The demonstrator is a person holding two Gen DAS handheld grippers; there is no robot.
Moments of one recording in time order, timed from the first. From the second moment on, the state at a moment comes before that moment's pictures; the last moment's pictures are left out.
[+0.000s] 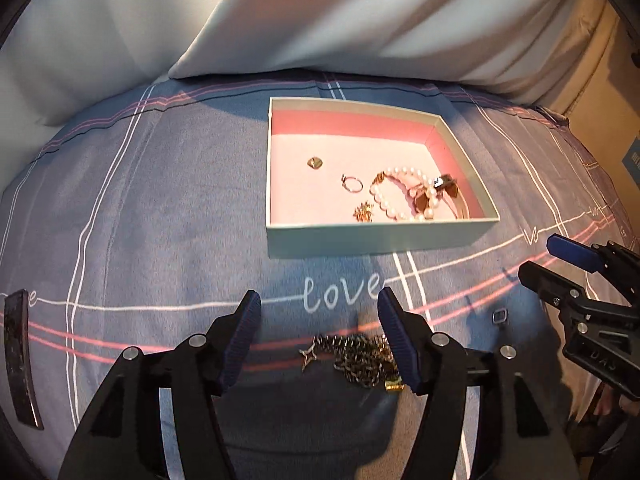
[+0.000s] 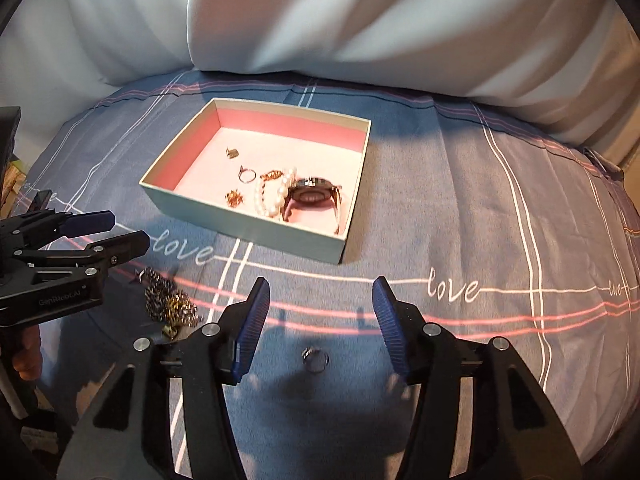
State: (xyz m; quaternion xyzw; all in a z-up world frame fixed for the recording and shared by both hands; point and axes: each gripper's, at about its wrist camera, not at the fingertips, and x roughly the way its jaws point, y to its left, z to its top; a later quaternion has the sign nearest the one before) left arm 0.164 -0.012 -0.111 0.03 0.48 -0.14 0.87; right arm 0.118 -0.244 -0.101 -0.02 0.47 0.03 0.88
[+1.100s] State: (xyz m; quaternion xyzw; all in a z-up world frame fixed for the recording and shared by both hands) left arm 0.110 -0.033 -0.146 0.03 0.48 -0.14 0.86; right arm 0.103 -0.240 -0.159 -0.02 0.51 0.03 0.86
